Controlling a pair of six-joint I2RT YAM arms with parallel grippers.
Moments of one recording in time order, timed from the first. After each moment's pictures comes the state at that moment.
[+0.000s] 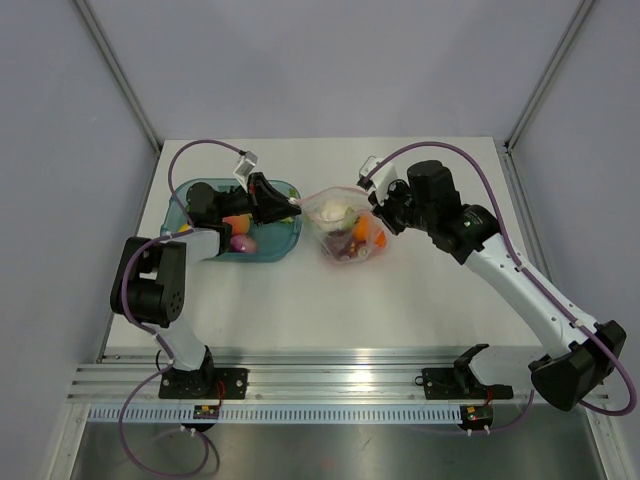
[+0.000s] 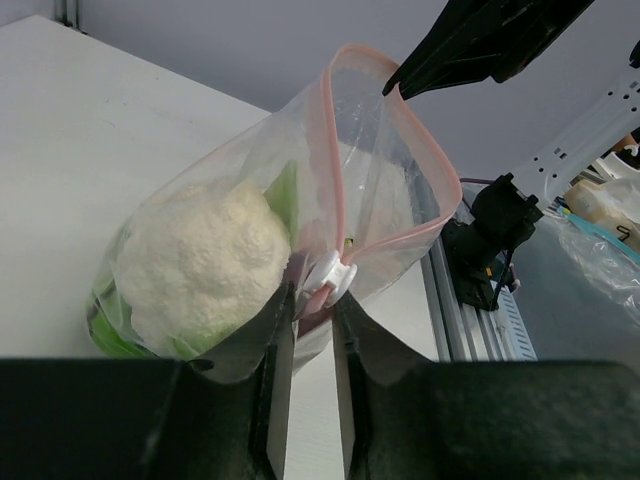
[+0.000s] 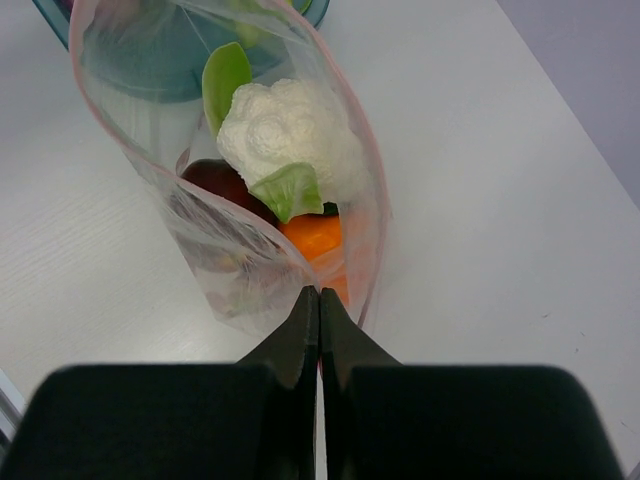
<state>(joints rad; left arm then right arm) -0.14 1.71 0.86 1.29 1.30 -0.81 0.58 1.25 1.29 -0.57 -0.16 -0.40</state>
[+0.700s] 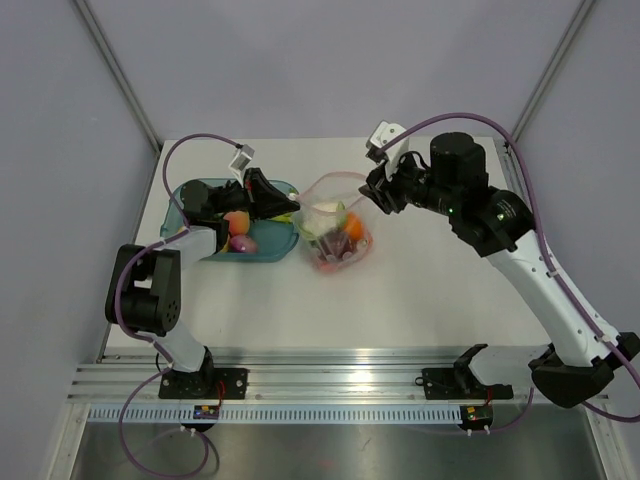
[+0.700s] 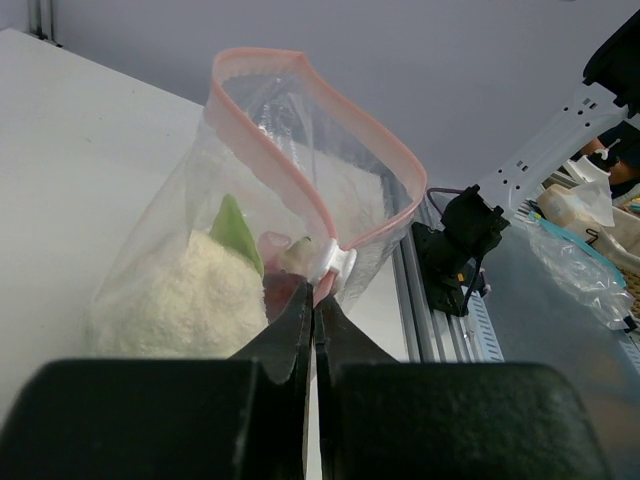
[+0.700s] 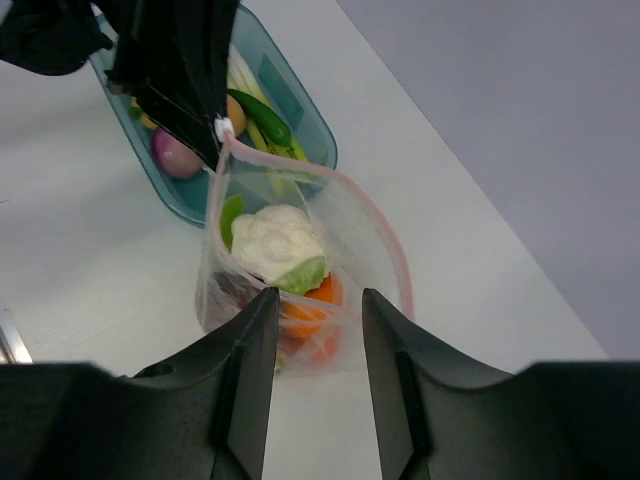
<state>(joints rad) -0.14 1.65 0.89 1.29 1.32 -0.92 0.62 1.26 1.59 -0.66 -0.23 -0.36</state>
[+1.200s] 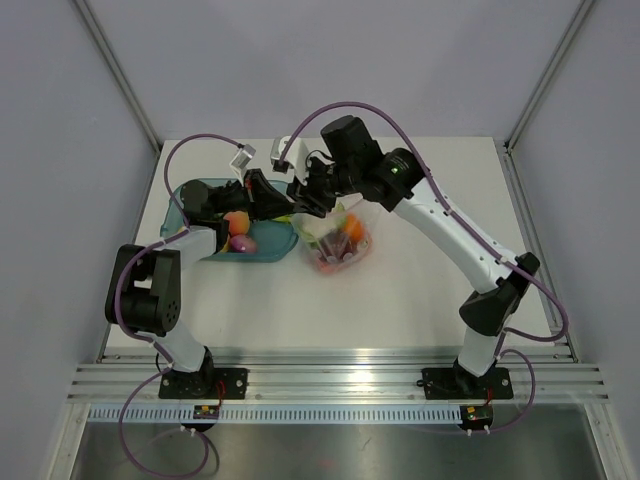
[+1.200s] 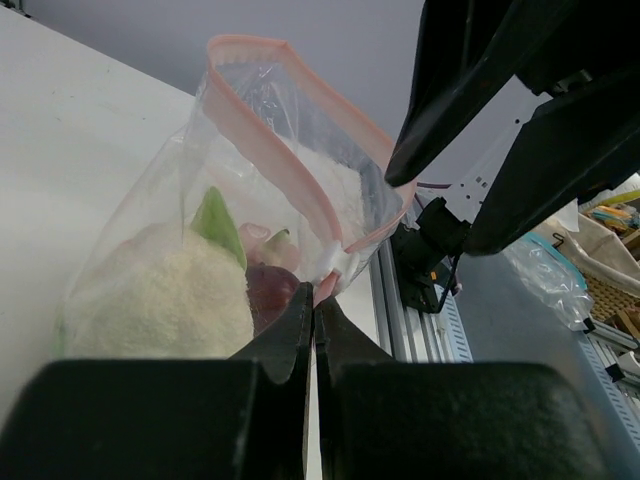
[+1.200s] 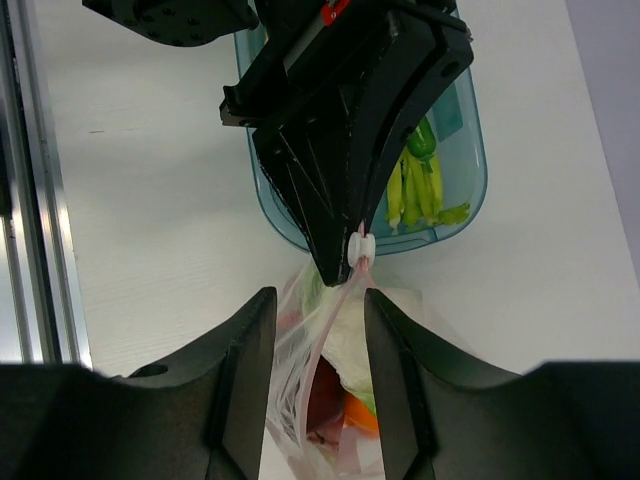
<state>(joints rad) -0.14 1.65 0.89 1.29 1.34 -0.99 0.81 1.76 2.05 -0.88 -0.35 -0.48</state>
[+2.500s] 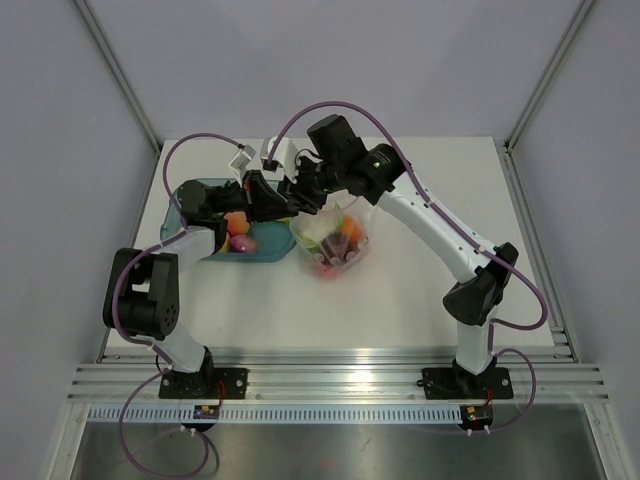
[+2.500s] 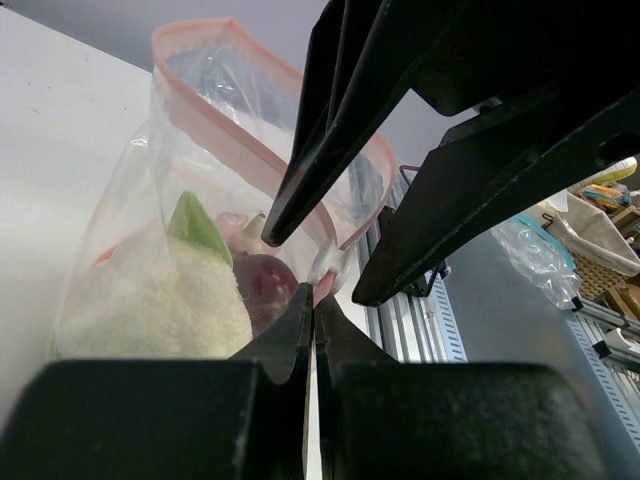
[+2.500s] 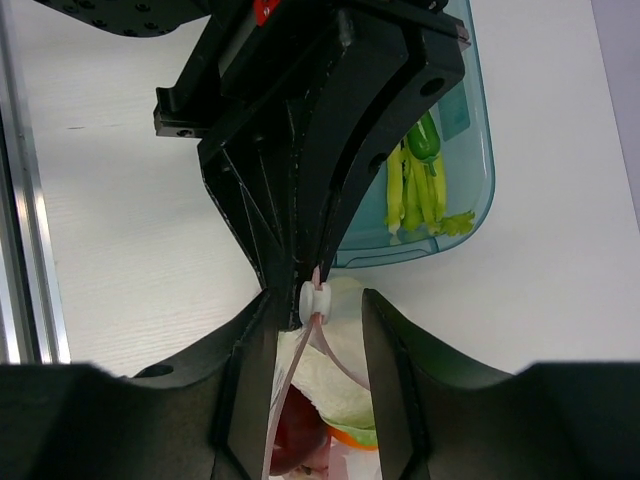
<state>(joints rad) -0.14 1.63 0.89 1.29 1.39 -1.01 0.81 1.91 2.18 -0.92 -0.36 -0.50</state>
